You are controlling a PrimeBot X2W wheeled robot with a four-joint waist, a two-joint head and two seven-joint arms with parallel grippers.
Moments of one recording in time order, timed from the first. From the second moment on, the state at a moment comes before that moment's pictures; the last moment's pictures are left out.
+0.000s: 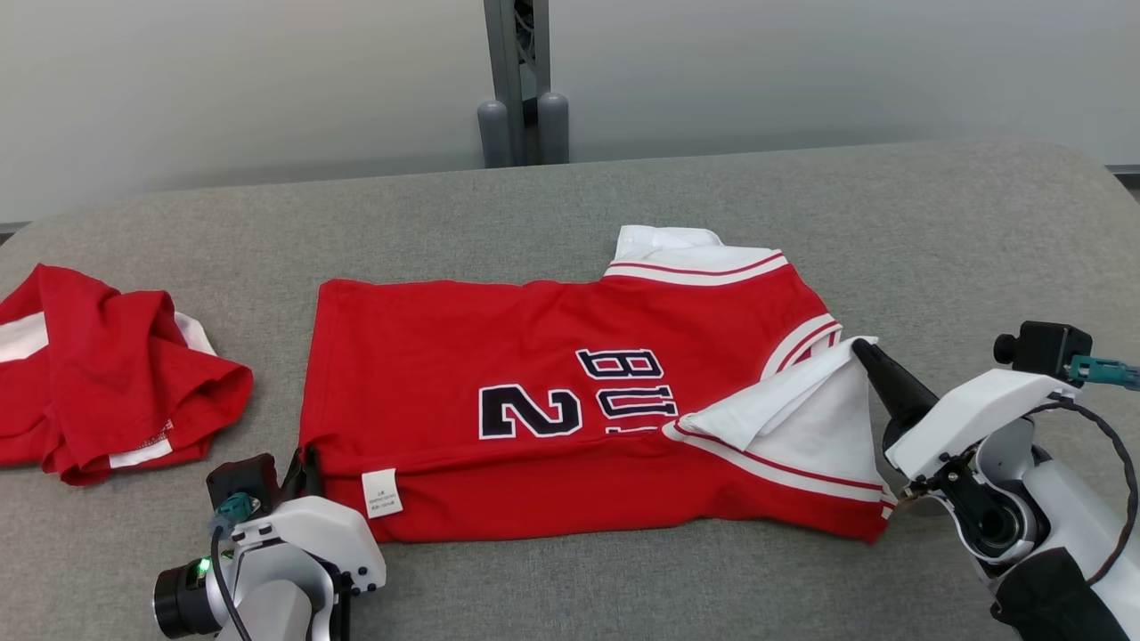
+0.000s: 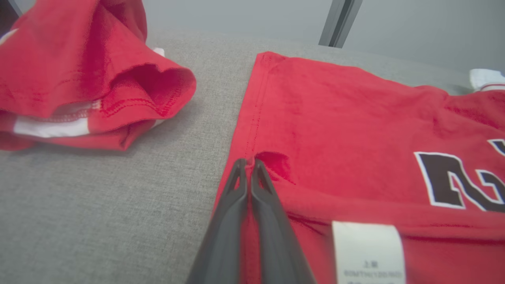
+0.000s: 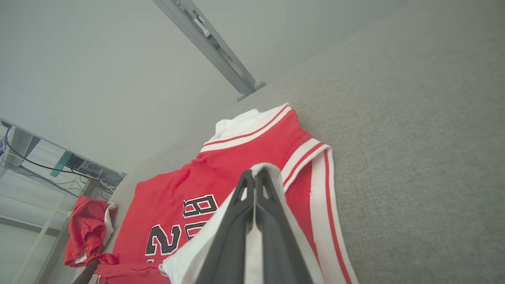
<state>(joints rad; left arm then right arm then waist) -0.39 0.05 -0.17 0.91 -0.41 0.18 -0.26 -0.50 -0.28 0.43 0.62 1.10 0.13 0.06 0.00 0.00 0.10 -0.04</state>
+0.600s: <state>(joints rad) -0.39 0.05 -0.17 0.92 -0.41 0.18 -0.26 -0.55 -0.29 0.58 0.72 1.19 0.13 -0.03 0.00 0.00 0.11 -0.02</state>
